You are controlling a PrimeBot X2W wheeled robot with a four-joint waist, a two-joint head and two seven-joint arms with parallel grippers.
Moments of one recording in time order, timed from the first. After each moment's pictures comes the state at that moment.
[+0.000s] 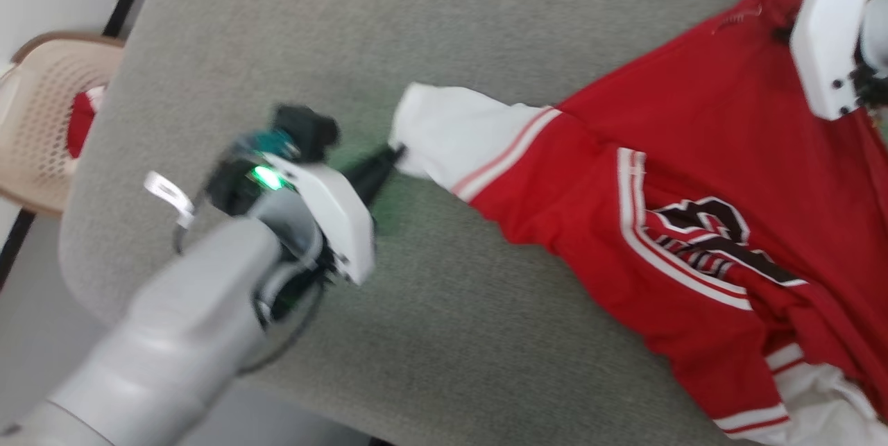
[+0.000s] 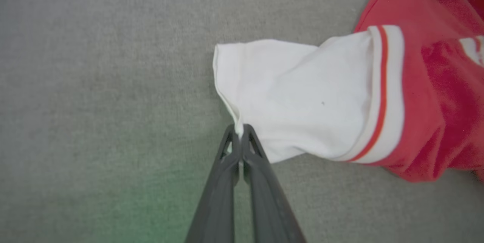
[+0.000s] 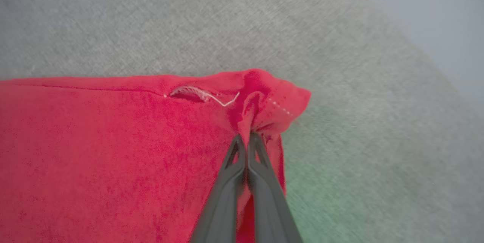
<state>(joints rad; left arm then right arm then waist) -0.81 0.42 -0.94 0.50 -0.94 -0.06 0.01 -1.19 -0.66 0.87 0.61 0.84 0.13 0.68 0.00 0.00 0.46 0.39</state>
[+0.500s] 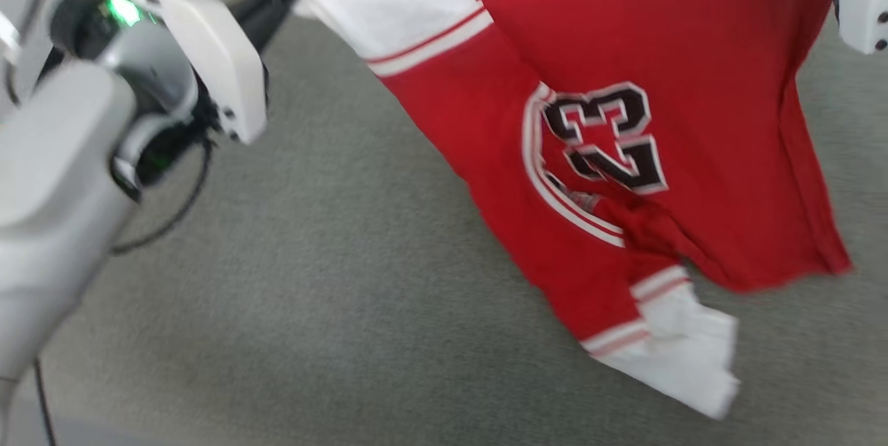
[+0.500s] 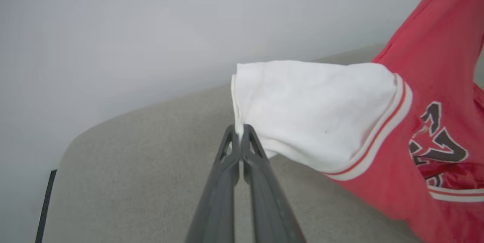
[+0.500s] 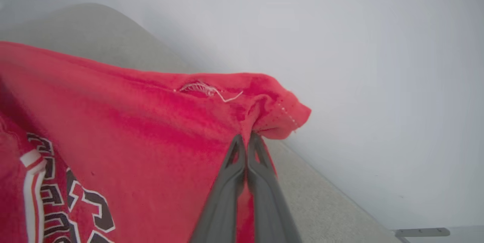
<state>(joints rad) -1.08 0.62 -0.86 0.40 -0.95 -0.05 0.23 -1.26 -0.73 0.85 0.45 0.88 0.13 0.45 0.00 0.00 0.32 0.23</state>
